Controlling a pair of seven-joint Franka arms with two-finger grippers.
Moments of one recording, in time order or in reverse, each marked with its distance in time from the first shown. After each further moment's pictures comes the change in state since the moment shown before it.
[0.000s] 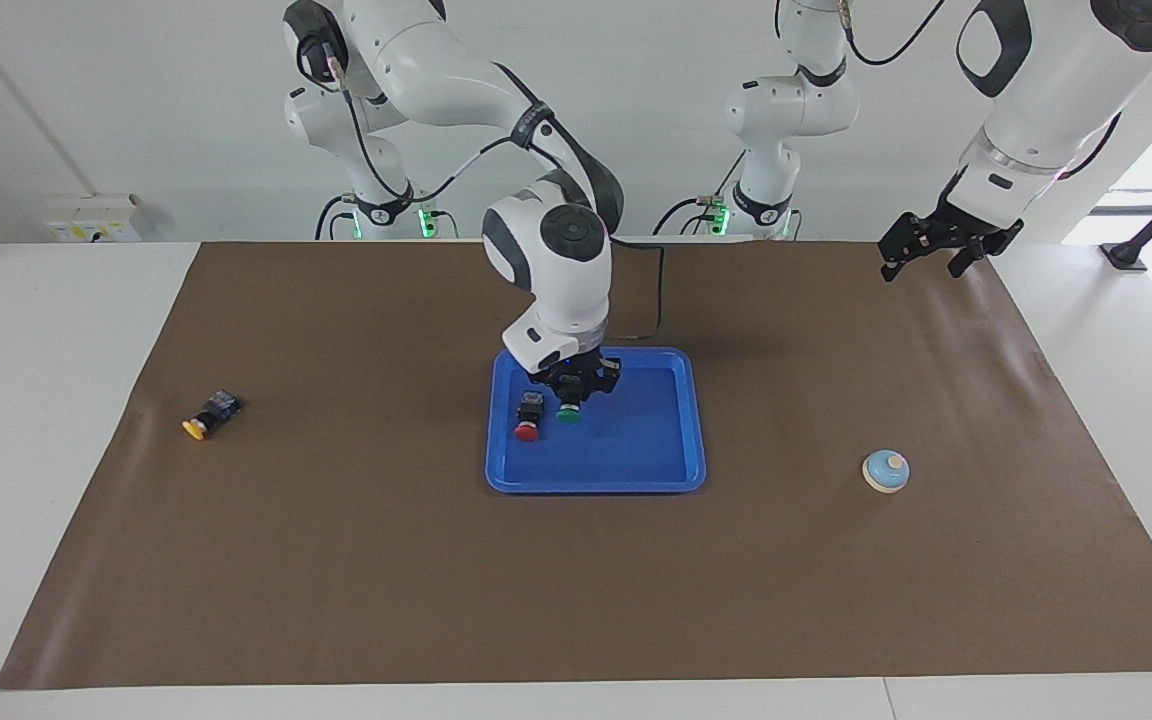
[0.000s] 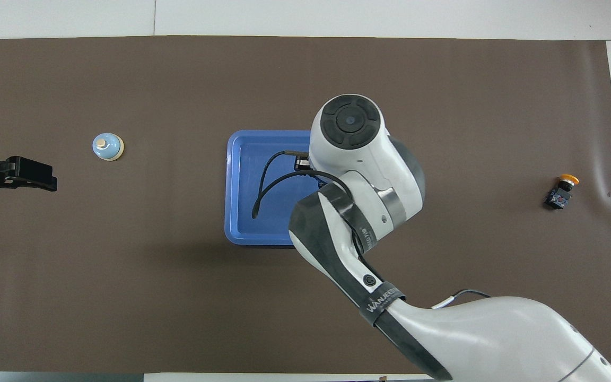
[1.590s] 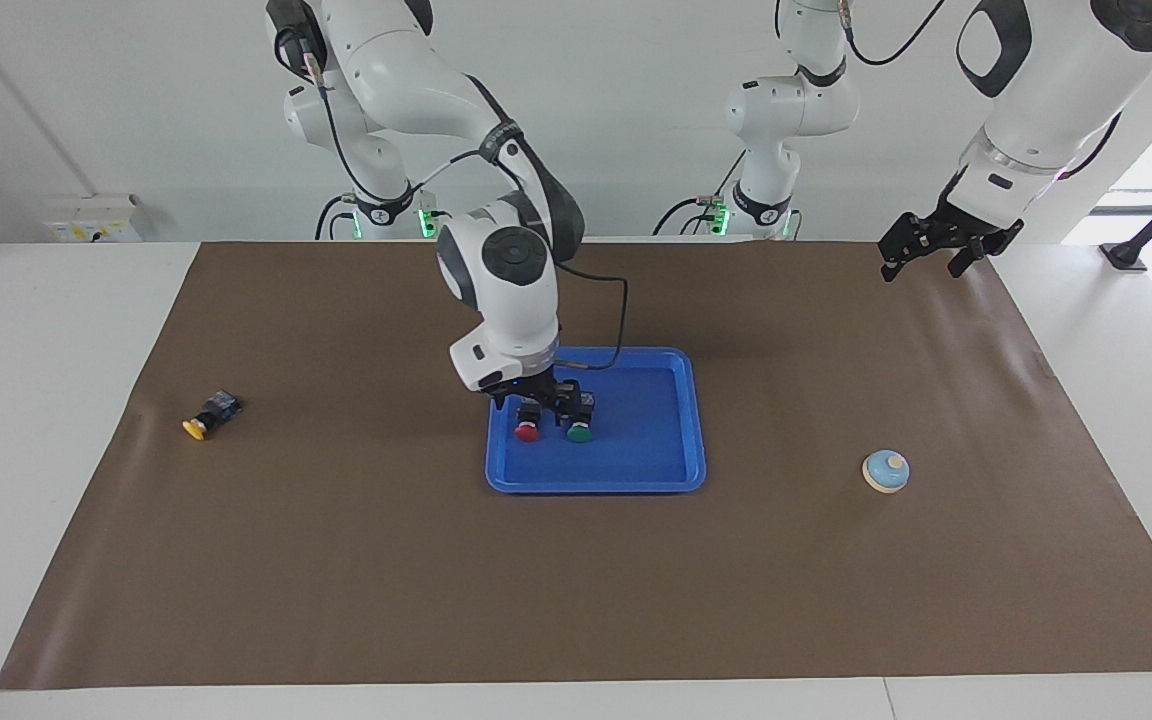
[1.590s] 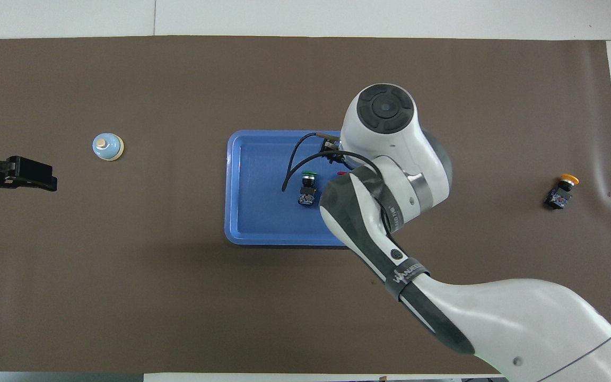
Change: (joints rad) left arm 0.000 0.000 0.000 0.000 0.000 0.000 0.000; right arm -0.223 -0.138 -0.044 -0.079 -0.011 -0.085 -0.032
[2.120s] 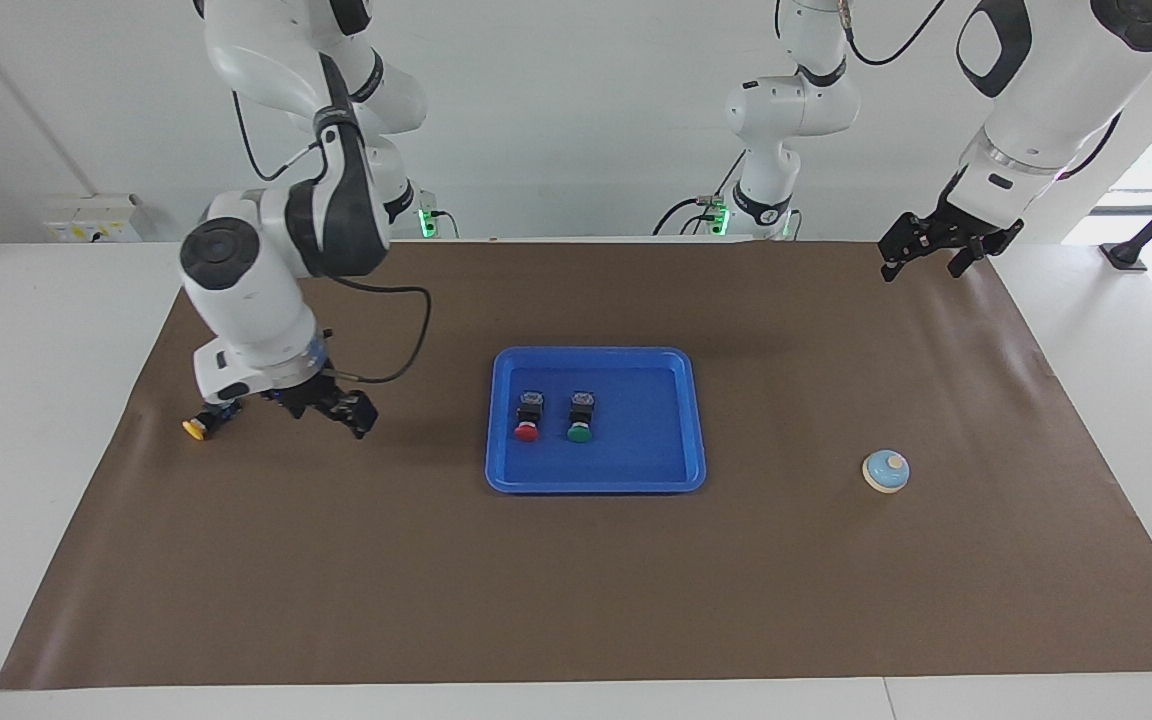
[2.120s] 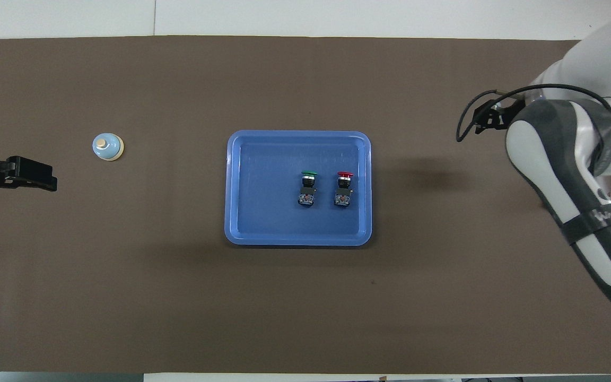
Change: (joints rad) left arm 0.000 0.000 0.000 0.000 0.000 0.000 0.000; right arm -0.407 -0.044 -0.005 -0.019 -0.005 -0.047 -0.465
